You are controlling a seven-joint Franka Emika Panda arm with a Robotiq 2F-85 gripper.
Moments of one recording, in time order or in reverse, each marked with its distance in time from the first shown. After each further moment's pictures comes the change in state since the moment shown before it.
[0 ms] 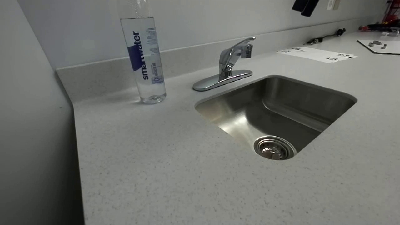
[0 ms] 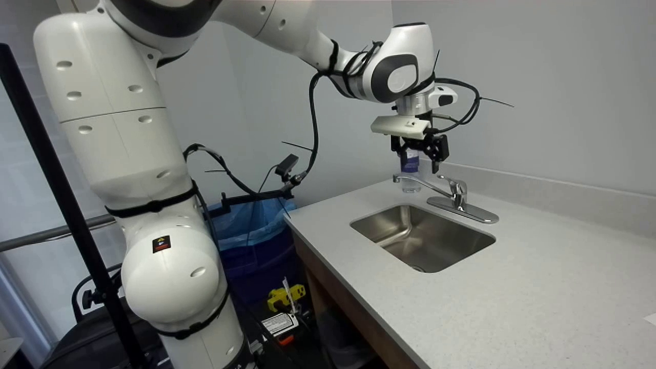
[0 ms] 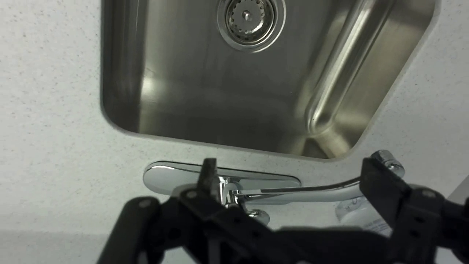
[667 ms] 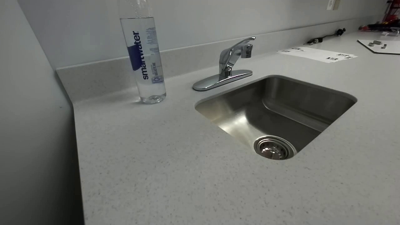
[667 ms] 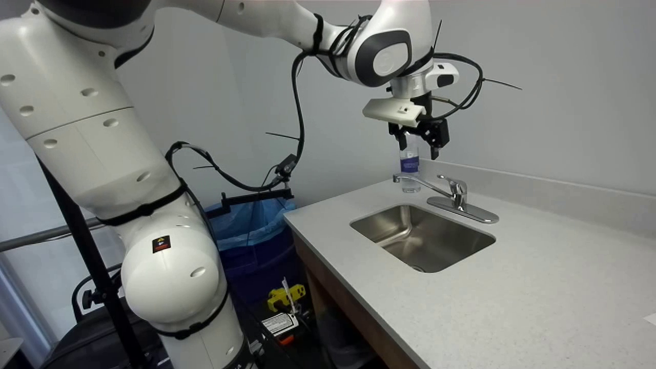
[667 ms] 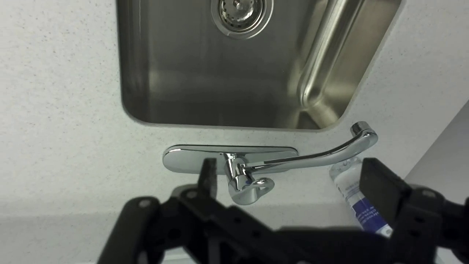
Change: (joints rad) arm 0.000 -0.176 -0.061 -0.105 0.090 0.001 -0.027
